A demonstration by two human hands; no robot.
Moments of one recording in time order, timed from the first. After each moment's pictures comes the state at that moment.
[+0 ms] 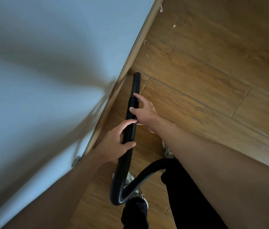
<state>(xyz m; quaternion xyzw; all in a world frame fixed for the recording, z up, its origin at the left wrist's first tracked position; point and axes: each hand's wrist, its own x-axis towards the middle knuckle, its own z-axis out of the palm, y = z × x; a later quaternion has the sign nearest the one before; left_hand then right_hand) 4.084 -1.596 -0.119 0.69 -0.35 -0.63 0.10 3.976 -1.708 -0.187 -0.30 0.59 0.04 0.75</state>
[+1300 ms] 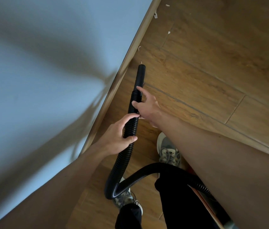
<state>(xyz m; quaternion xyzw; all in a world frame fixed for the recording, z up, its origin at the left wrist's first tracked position) 4.074 -1.652 -0.123 0.67 -0.36 -0.64 0.09 3.968 -1.757 -0.205 -0.34 0.61 0.02 0.71</state>
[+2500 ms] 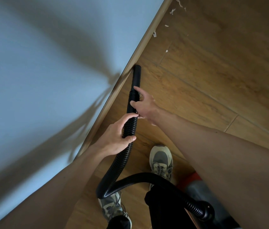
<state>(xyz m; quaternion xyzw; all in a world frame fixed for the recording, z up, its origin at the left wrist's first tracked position) 4.071 -1.703 -0.130 0.70 -0.34 -0.63 0.11 3.977 -1.823 -0.204 -0.36 0.58 0.06 0.73</state>
